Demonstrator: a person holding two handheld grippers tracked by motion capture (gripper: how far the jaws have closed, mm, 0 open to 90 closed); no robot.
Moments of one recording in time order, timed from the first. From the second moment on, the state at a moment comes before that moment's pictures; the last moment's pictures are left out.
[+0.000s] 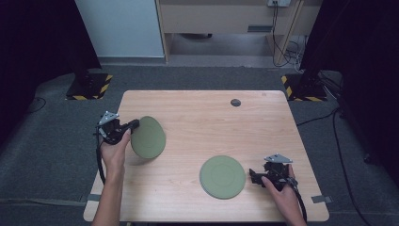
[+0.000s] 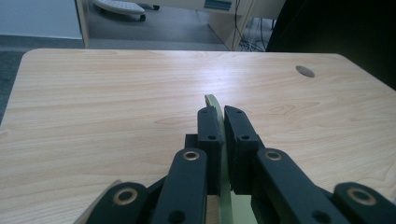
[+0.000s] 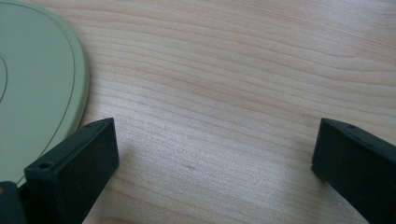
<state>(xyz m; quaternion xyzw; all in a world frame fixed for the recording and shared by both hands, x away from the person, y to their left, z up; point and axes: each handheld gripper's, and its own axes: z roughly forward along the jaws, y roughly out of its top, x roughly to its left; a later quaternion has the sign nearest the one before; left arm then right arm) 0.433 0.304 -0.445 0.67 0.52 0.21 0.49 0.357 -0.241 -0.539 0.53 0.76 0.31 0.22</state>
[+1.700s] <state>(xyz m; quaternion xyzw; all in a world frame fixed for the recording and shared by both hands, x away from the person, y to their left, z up) 0.446 0.329 -0.486 0.69 0.55 0.23 0.40 0.357 -0.241 -0.539 0.53 0.76 0.31 0.22</state>
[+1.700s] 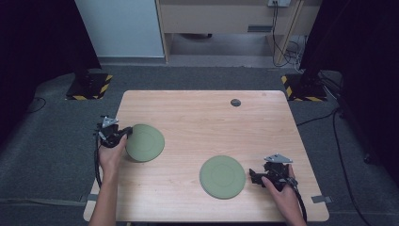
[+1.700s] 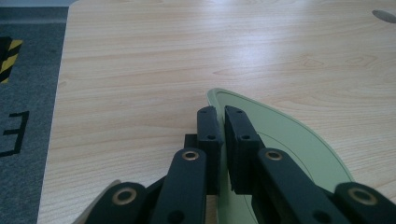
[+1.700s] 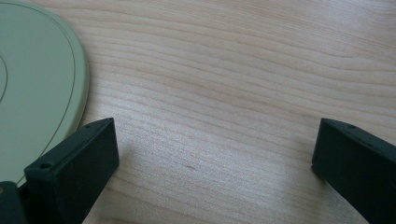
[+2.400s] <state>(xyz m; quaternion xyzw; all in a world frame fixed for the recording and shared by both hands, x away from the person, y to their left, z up) 0.447 0.330 -0.494 0.70 0.55 0.25 0.38 0.357 -0.241 -0.539 0.53 0.76 0.31 0.22</state>
